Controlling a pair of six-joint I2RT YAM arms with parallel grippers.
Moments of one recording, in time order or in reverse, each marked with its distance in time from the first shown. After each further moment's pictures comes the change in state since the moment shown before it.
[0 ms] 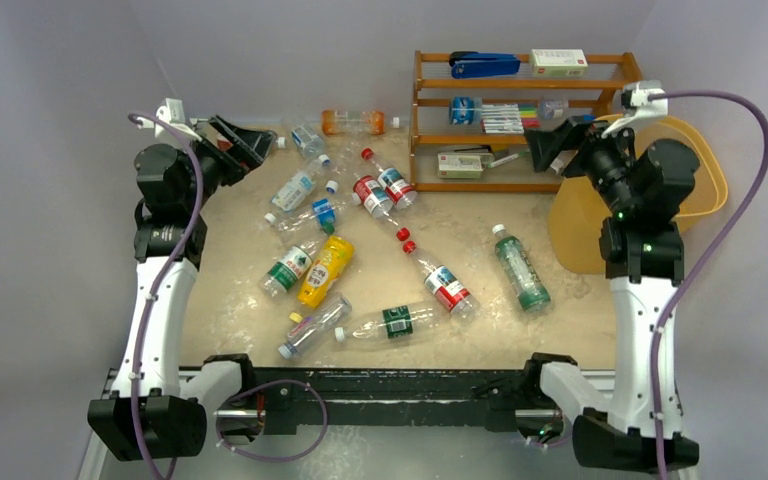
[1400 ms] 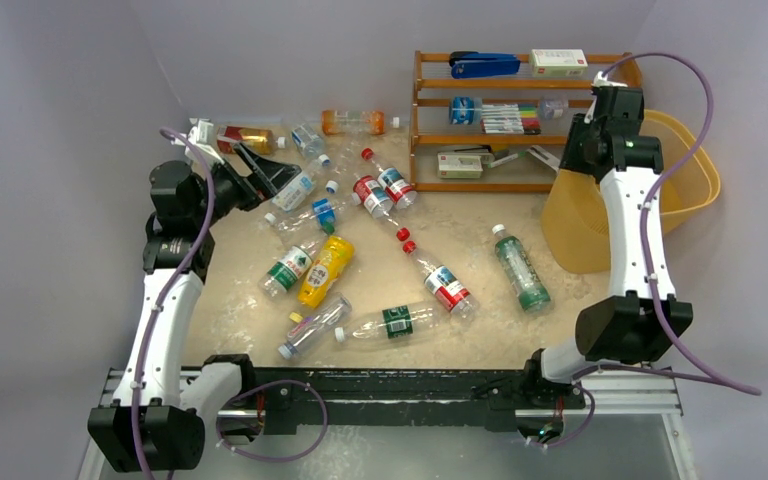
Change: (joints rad) left arm -0.029 -0.045 -0.103 -0.032 0.245 -0.027; right arm -0.002 0.537 0.372 -0.605 0.567 -0.130
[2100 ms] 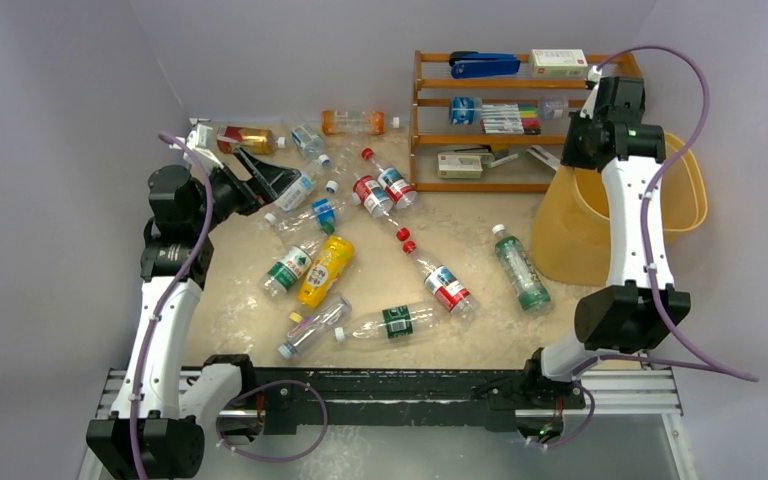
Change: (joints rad) left arm -0.011 -0.046 -0.006 -0.047 -0.024 0.010; right arm -0.005 0.061 0.090 -0.076 -0.092 -0.011
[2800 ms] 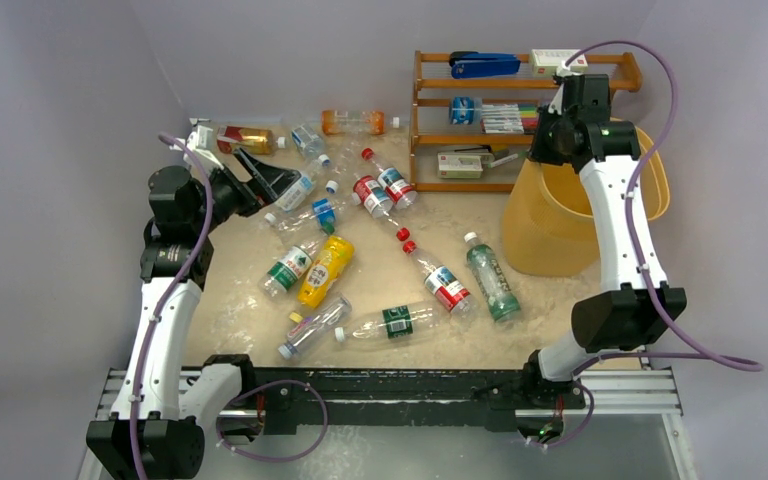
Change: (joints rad) left arm 0.000 -0.004 -0.002 -0.009 -0.005 0.000; right arm 0.159 0.000 0.019 0.006 -0.038 0.124
